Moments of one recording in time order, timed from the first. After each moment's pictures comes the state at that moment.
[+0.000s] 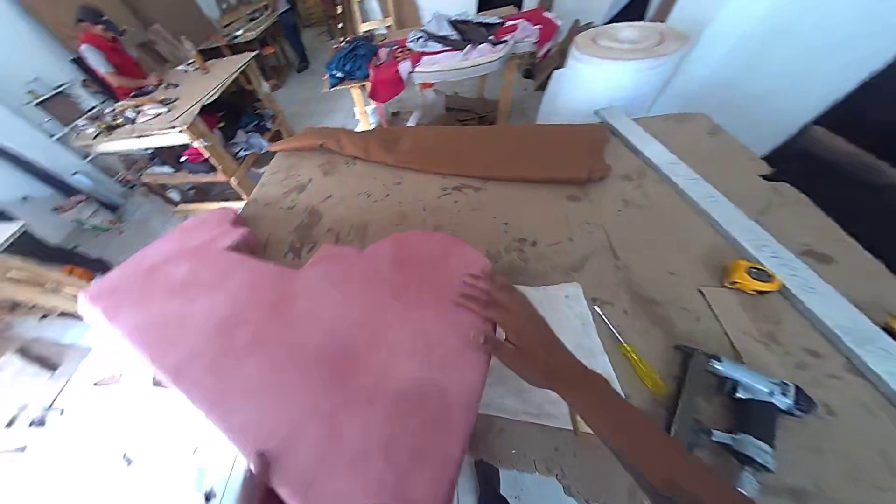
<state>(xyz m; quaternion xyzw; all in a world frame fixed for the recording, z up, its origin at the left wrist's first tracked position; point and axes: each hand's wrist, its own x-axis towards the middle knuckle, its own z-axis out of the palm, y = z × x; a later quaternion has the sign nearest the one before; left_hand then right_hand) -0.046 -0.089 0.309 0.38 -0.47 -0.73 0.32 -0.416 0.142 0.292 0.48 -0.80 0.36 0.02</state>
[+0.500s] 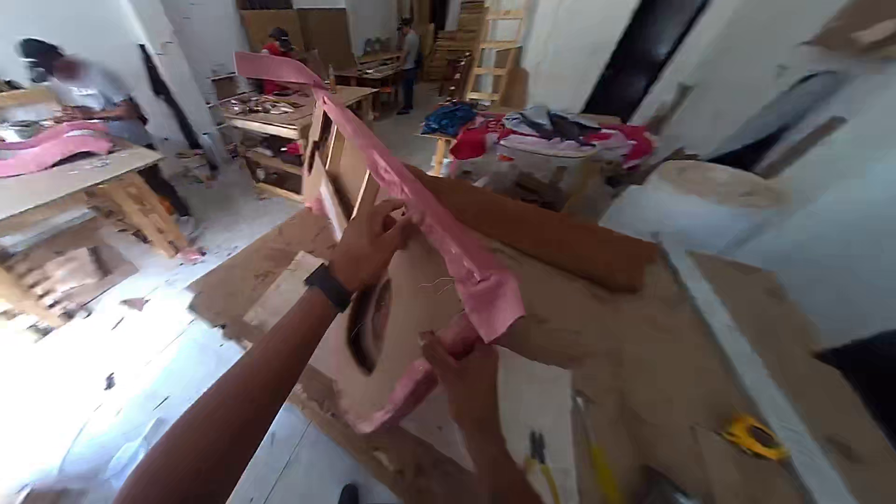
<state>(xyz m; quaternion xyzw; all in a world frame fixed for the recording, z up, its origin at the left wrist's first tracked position) -0.269 -0.104 0.507 0.17 -0.85 -0.43 0.26 -0.305 0.113 0.391 0.24 -0.72 0.65 -0.04</state>
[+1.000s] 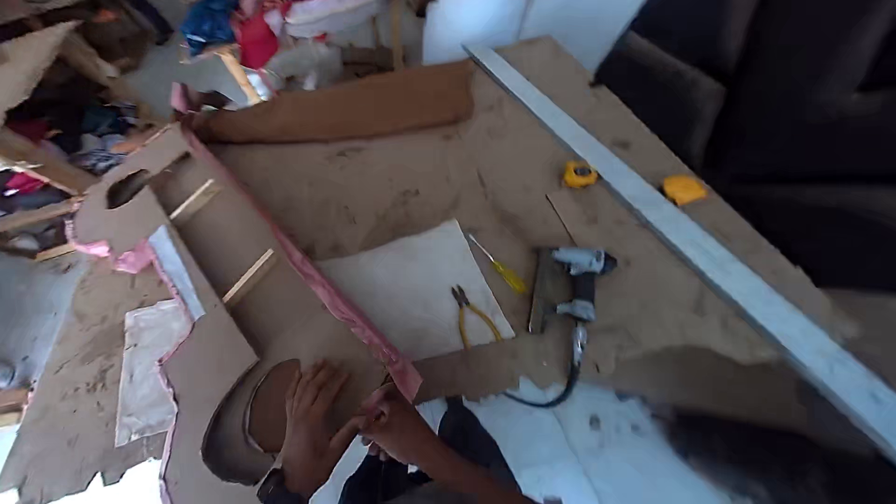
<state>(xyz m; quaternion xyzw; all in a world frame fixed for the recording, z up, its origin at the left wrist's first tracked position) -0.186 -0.017 0.190 -0.06 -0.96 -0.25 0.09 -0.225 0.188 0.162 0.00 -0.65 0.57 -0.50</state>
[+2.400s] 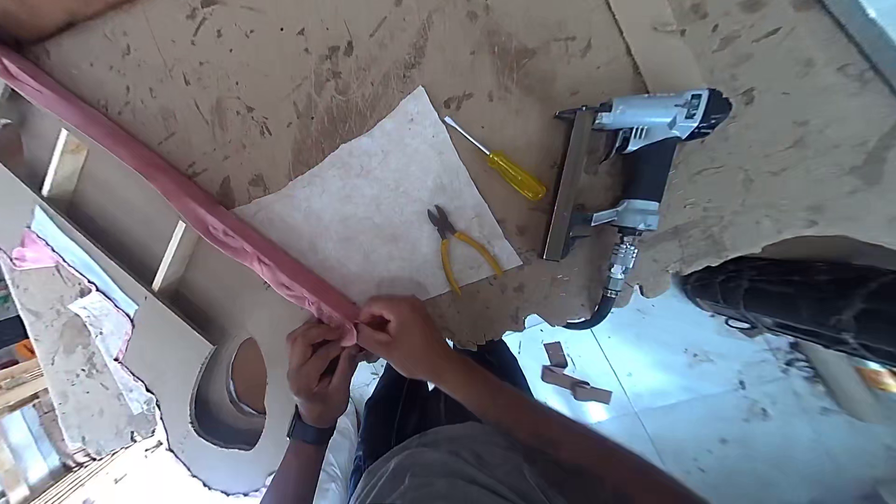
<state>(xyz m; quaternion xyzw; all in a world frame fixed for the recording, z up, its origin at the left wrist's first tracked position) -0.244 0.055 0.141 -0.03 -0.90 -0.41 0.14 -0.328 0.246 0.142 0.06 -0.72 0.63 -0.30</state>
